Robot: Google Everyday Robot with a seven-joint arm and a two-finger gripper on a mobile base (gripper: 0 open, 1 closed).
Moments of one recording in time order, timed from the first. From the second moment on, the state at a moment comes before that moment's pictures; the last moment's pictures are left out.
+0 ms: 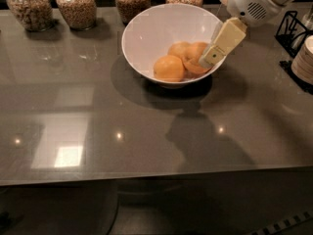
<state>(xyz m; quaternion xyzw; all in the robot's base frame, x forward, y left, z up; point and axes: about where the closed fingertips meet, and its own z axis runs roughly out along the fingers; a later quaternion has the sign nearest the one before) 0.582 -0.140 1.001 -0.56 0.75 0.04 0.35</state>
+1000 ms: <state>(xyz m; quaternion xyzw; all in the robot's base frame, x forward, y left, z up) 0.634 -0.138 0.923 -0.50 0.80 0.08 0.33</state>
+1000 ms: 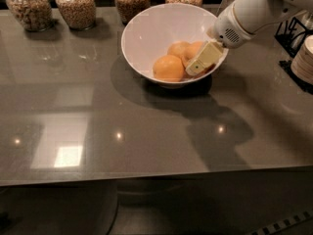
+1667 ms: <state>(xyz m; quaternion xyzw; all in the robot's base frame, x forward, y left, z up) 0.647 -0.138 0.893 -0.49 0.81 0.09 0.31</state>
